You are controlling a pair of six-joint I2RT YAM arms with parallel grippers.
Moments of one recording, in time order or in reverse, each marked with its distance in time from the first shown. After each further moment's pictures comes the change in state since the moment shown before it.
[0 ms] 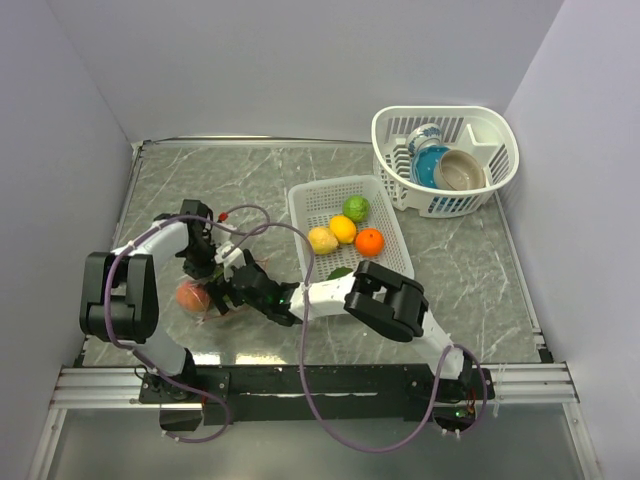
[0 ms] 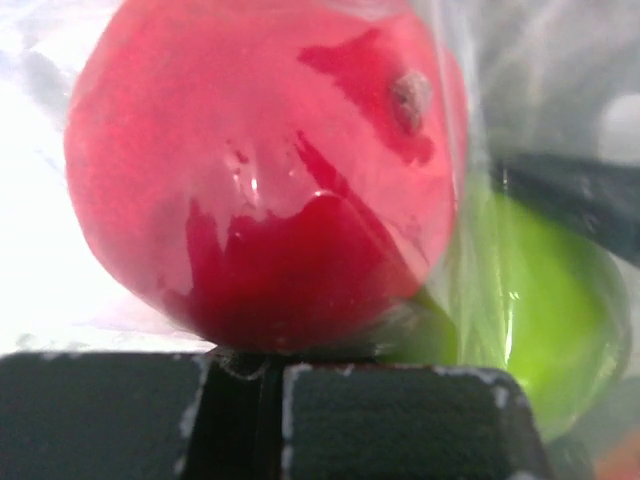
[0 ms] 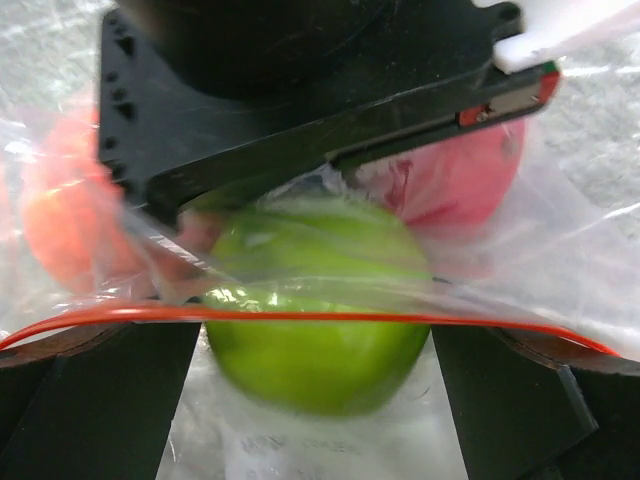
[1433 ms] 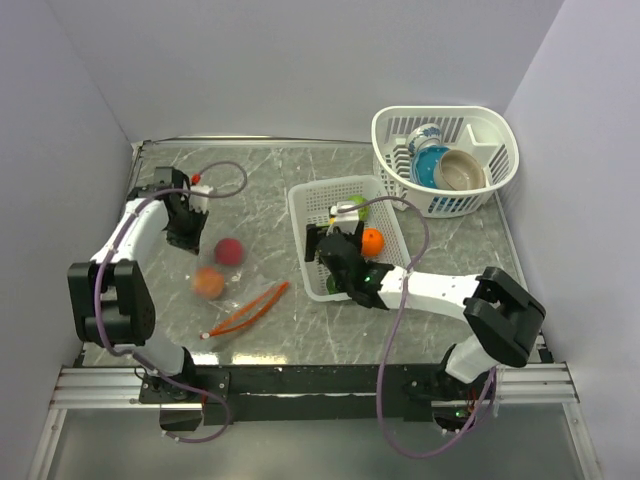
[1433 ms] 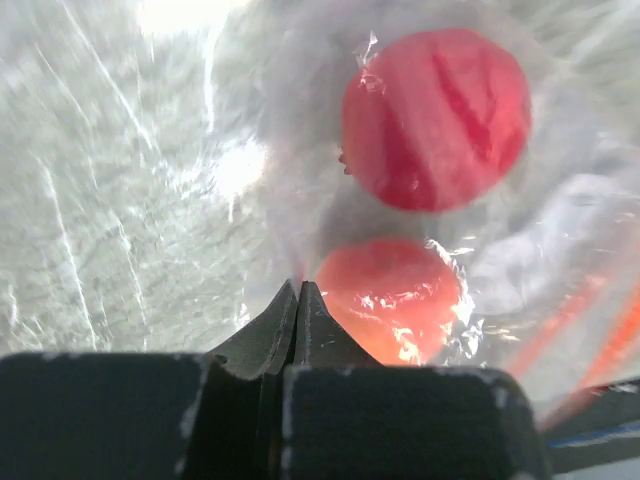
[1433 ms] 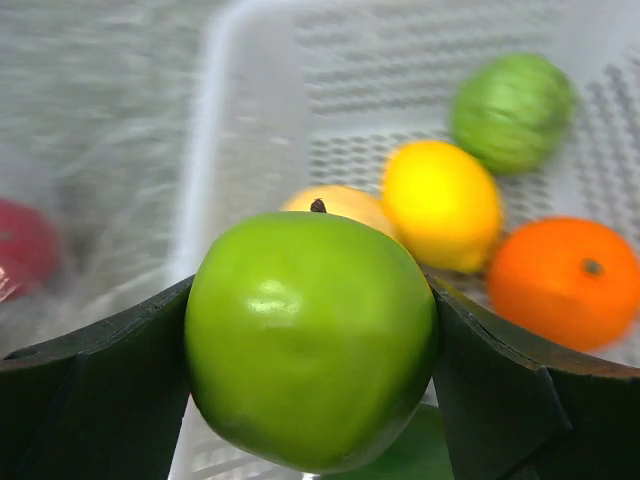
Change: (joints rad) left arm 0.102 -0.033 0.277 -0.132 0.029 -0.101; right arm -0.252 -0.671 -0.514 -0.215 0.435 0.235
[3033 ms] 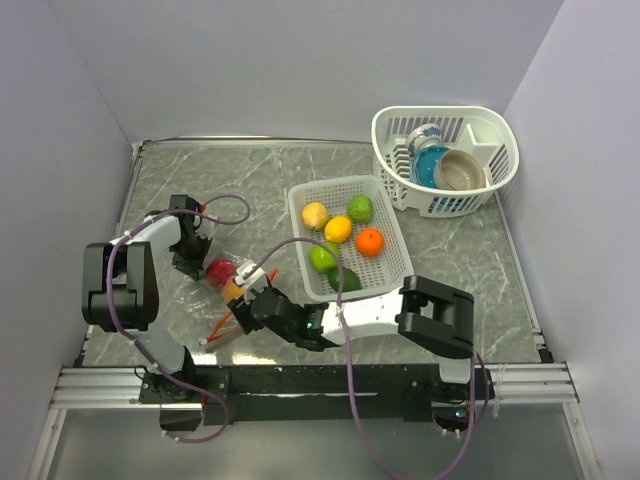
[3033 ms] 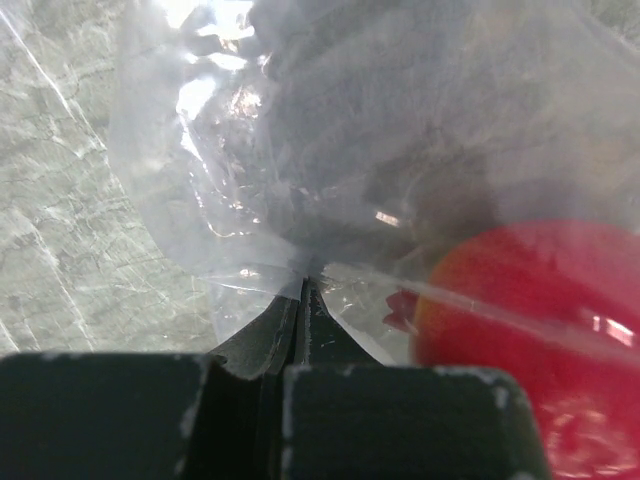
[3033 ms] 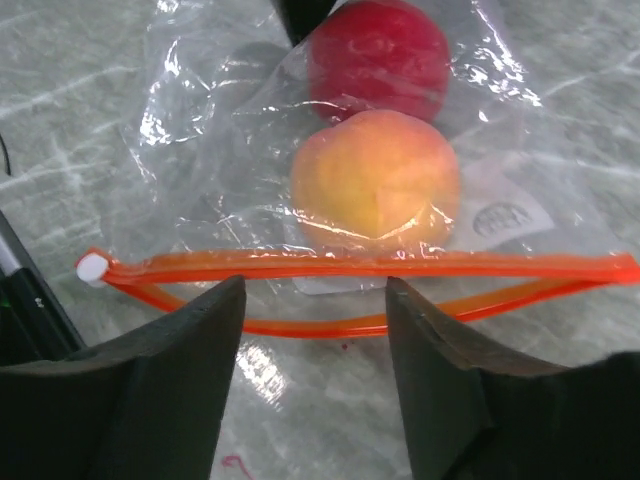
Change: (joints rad) left arm -0.007 0.108 -0.235 0.219 -0.149 -0.044; right arm 0.381 0.332 0.207 0.126 -0.288 -0.141
